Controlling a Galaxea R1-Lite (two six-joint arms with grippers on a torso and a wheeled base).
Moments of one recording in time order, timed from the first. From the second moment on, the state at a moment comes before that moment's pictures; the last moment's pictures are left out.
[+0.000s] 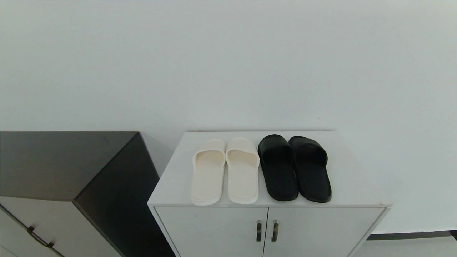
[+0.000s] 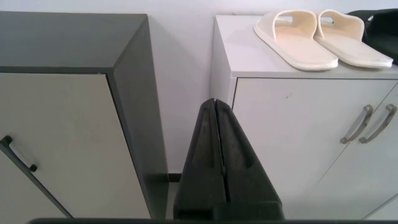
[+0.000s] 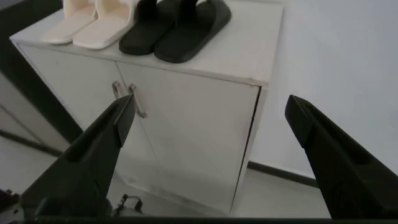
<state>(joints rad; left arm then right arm) 0.00 0.00 0.00 0.00 0.01 -0.02 0.02 0.35 -0.24 0.06 0.33 -0.03</state>
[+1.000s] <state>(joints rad) 0.00 0.00 0.00 0.00 0.00 -0.02 0.86 1.54 -0.81 -0.44 -0.58 0.30</state>
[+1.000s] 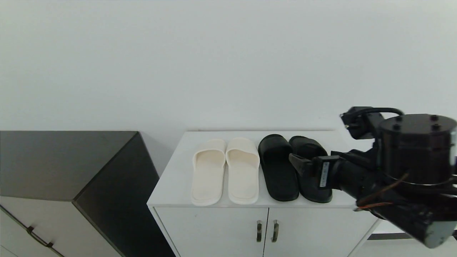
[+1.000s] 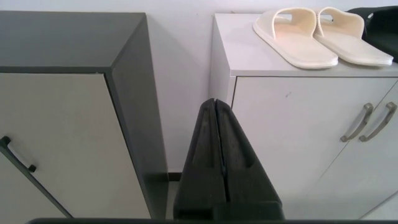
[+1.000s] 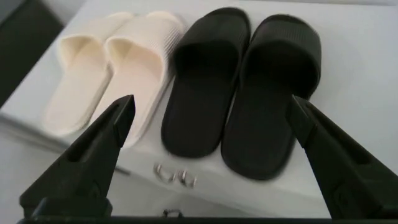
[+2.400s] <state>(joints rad) 0.00 0.00 0.00 0.00 -0.01 -0.02 0.67 2.03 -1.12 -0.57 -0.62 0.25</state>
